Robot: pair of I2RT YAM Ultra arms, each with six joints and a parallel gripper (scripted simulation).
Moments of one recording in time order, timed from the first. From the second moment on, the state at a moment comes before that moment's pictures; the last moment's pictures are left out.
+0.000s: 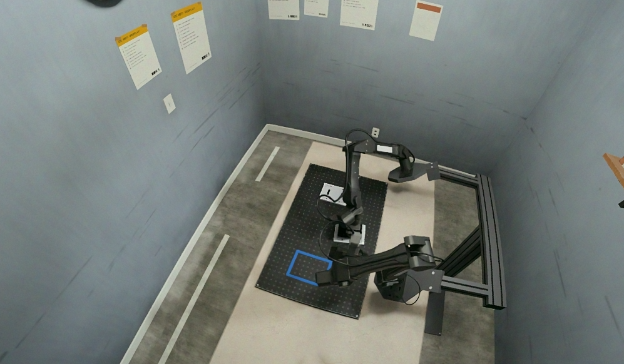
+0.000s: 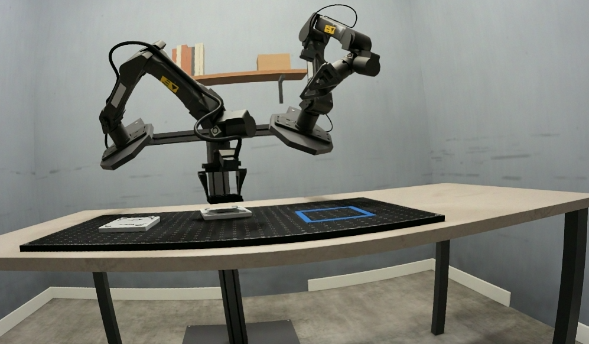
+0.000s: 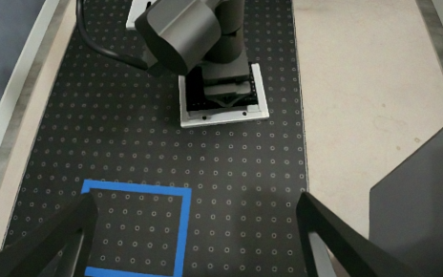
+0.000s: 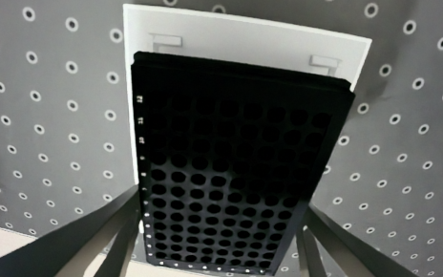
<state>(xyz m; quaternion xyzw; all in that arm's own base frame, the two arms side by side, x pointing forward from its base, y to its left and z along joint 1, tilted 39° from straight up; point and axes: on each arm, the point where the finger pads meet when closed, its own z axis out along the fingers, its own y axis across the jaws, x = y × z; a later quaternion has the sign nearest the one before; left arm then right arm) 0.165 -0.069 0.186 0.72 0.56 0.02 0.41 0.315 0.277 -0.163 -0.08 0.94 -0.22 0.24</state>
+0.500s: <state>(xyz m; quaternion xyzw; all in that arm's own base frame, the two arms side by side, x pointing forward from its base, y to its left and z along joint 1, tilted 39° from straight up) 0.165 -0.069 0.186 0.72 0.56 0.02 0.41 0.320 0.278 -0.165 -0.08 0.94 -0.22 0.25</state>
